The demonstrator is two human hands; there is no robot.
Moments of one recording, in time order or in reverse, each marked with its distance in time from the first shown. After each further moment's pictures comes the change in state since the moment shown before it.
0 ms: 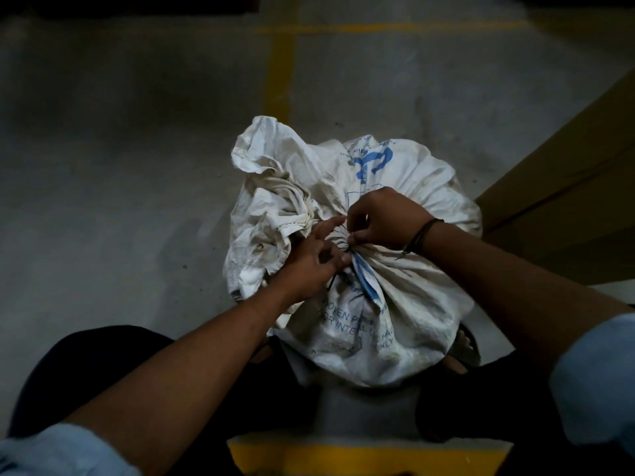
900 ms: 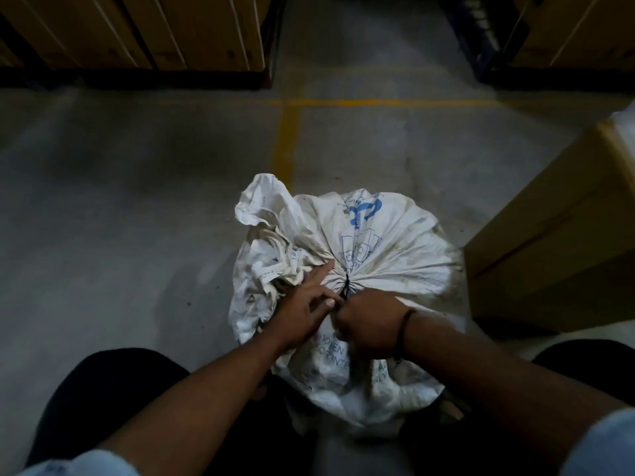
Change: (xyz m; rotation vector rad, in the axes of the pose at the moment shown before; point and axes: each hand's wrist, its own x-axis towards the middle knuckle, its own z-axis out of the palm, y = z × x) left_hand -0.026 -0.011 -0.001 0.011 0.013 0.139; right_hand -0.078 -0.076 0.017 -0.472 -0.286 -0.179
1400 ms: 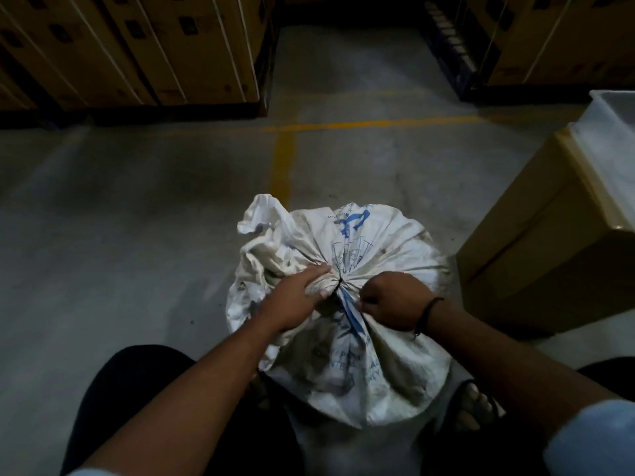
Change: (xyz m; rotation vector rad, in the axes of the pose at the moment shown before) left_hand 0.013 0.044 -0.026 0.238 0.009 -0.090; right_hand -0.031 0.054 0.013 0.275 0.290 0.223
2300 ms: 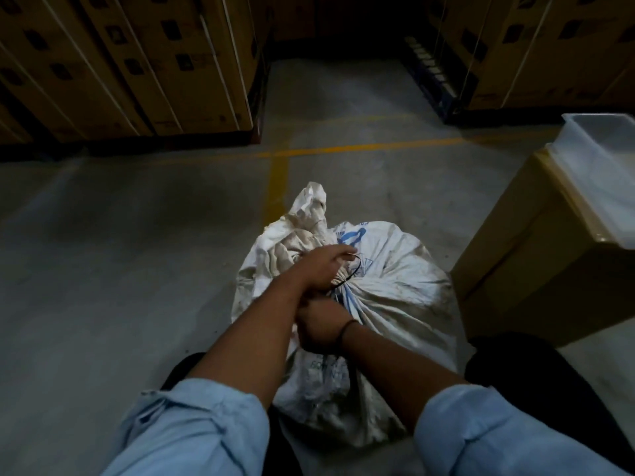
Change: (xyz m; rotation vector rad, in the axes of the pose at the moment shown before) left_hand 0.105 0.045 -0.013 0.105 -0.211 0.010; right_hand 0.089 -0.071 0.051 0.068 -0.070 -0.055
